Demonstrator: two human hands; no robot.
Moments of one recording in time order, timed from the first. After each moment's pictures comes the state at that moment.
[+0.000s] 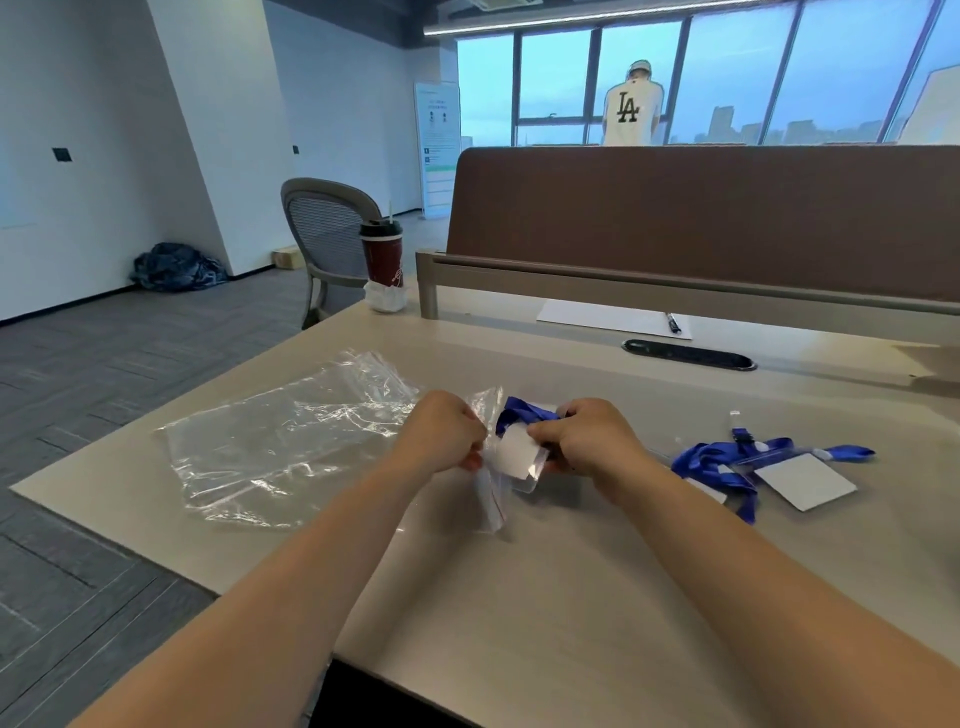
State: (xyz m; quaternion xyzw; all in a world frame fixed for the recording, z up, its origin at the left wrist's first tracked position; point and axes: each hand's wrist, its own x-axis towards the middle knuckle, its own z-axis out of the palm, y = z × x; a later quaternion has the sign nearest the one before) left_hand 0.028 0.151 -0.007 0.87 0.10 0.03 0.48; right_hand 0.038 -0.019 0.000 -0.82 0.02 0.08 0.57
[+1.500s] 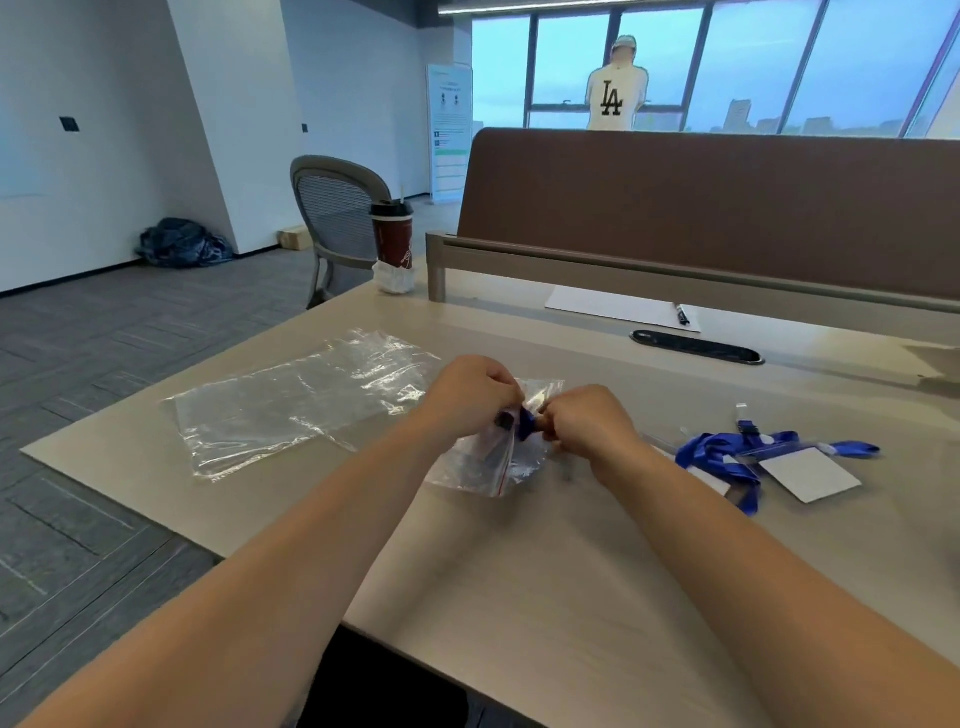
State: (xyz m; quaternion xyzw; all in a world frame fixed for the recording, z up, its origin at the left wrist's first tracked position) left_hand 0.019 0.136 0.016 0.89 0.03 0.08 0.46; right_hand 0.045 -0.010 -0.009 -0.84 0.02 0.08 0.54
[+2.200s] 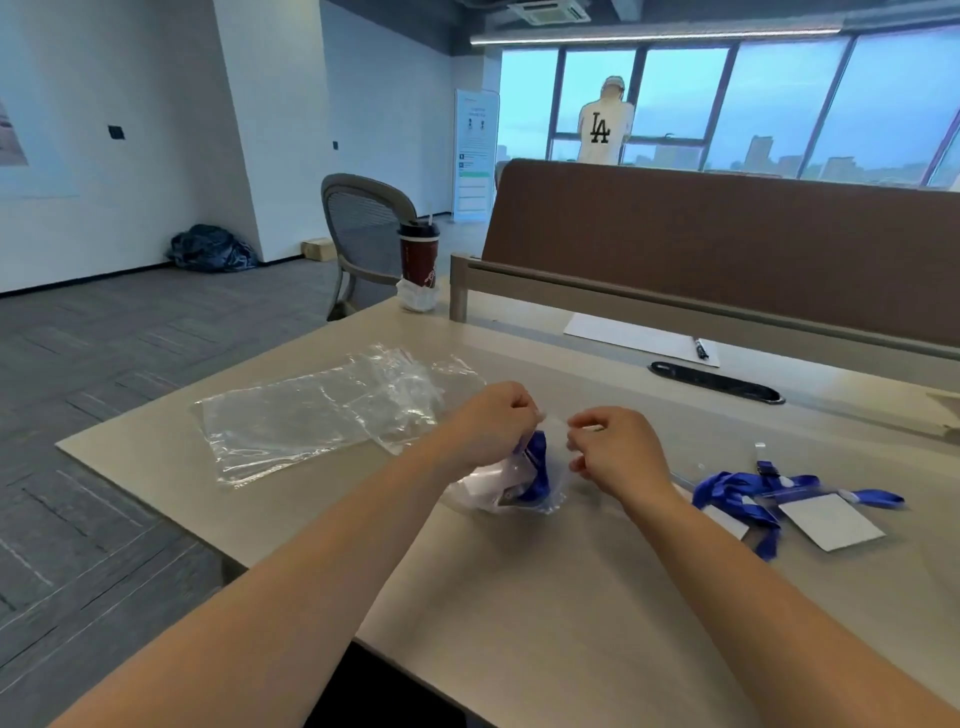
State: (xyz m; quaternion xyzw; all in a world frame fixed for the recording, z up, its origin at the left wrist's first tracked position) left_hand 0.010 0.135 0.013 0.87 0.01 0.01 0.49; right_hand 0.041 -0.020 -0.017 -0.89 -0.04 -0.05 0.46
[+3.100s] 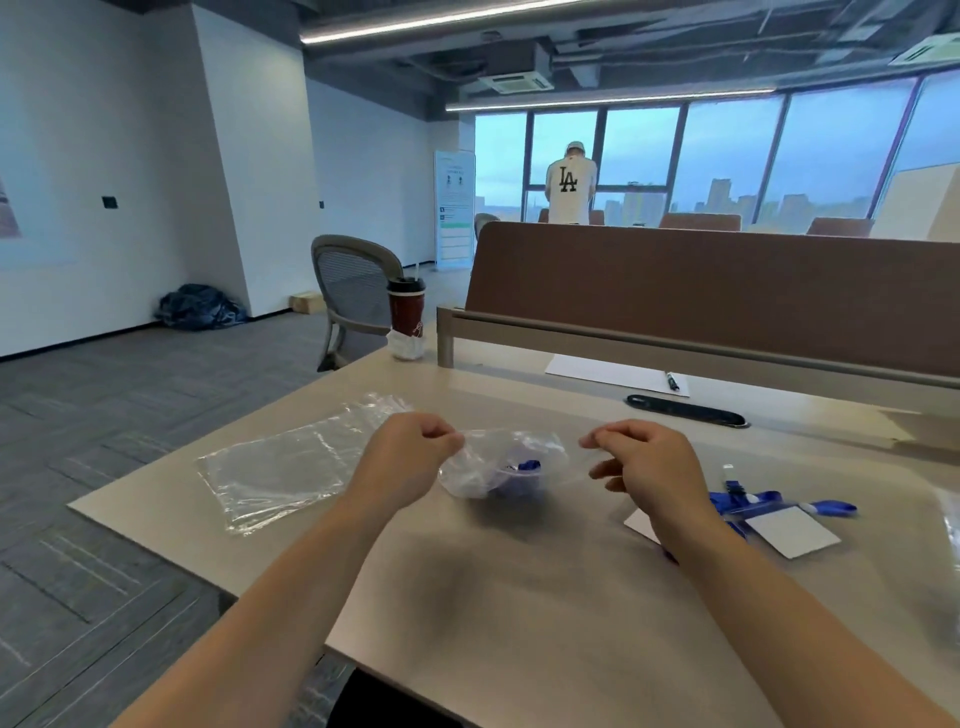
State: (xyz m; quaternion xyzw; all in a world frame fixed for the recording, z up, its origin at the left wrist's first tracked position) left_hand -0.048 0.182 0.042 0.89 0.07 0.18 0.42; right_hand -0.004 -0.055 0.028 -0.78 -0.04 -0.10 0.61
